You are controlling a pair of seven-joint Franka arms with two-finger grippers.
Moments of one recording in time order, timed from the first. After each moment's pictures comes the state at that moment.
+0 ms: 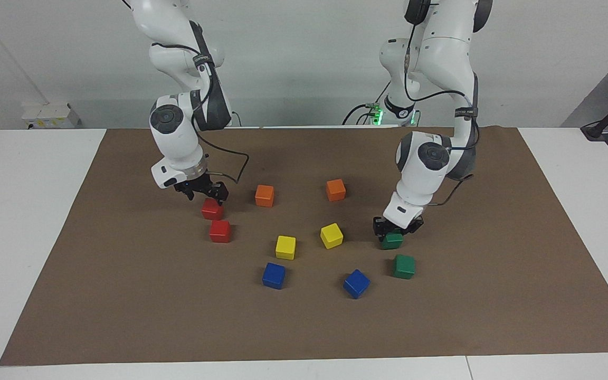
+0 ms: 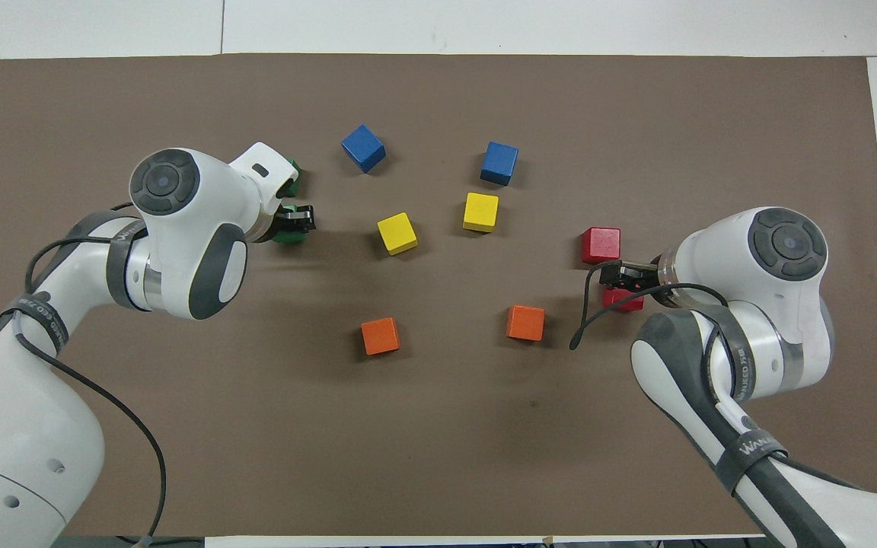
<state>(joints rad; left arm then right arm) -0.22 0.36 -0.09 -1.89 -0.02 2.35 -0.32 0.11 0.07 0.07 -2.23 0.02 2.28 0.43</state>
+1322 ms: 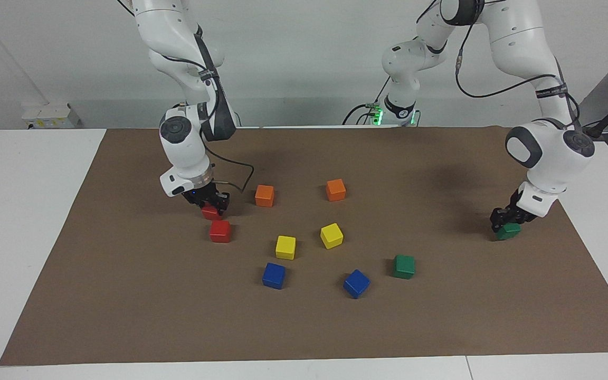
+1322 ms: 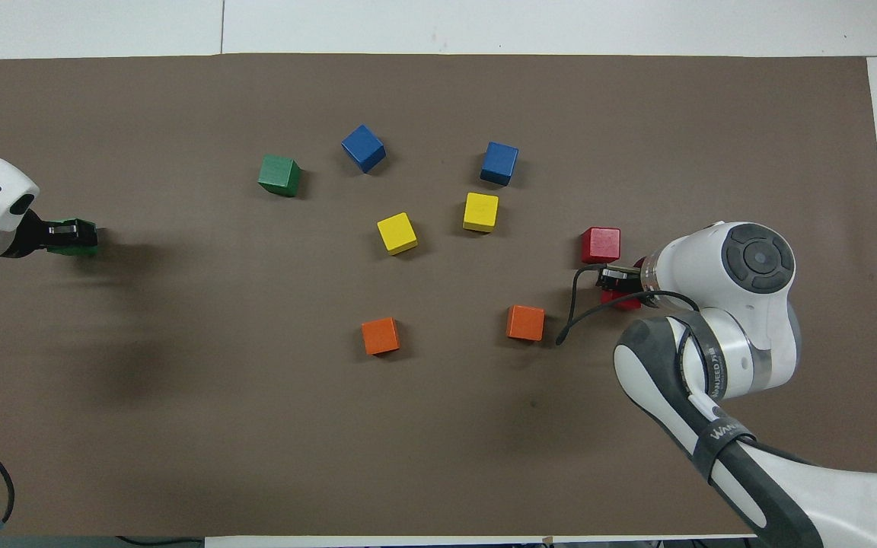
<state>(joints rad) 0.28 0.34 -0.08 -1.95 -0.01 2.38 0.21 0.12 0.12 0.07 -2.26 0.02 2.40 0.45</state>
